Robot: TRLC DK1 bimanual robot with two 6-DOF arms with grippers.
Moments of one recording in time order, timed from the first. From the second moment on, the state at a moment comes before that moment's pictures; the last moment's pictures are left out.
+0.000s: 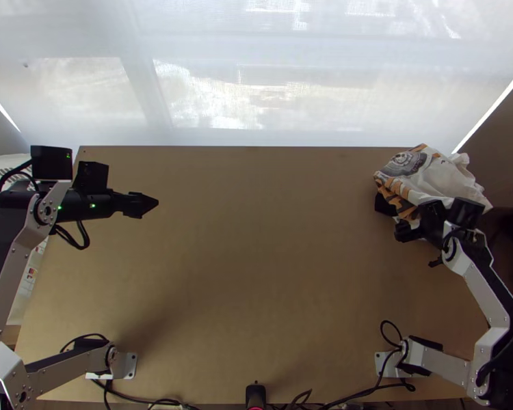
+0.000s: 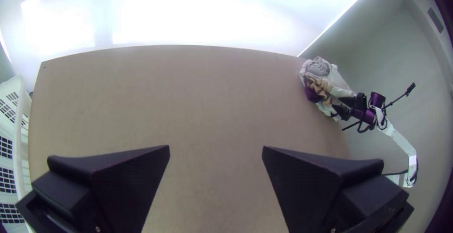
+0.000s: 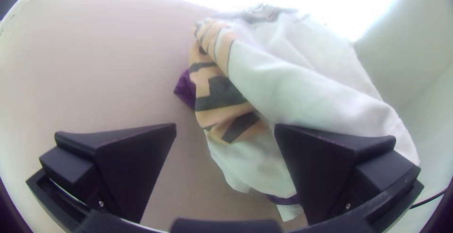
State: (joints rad) left arm -0.01 1.26 1.40 -0.99 0.48 0.01; right arm -0.26 1.28 0.76 -0.18 -0.12 -0.52
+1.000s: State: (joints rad) left arm -0.03 1.23 1.45 -1.02 0.48 -0.03; right arm -0.33 1.29 0.95 -0.56 -0.34 -0.51
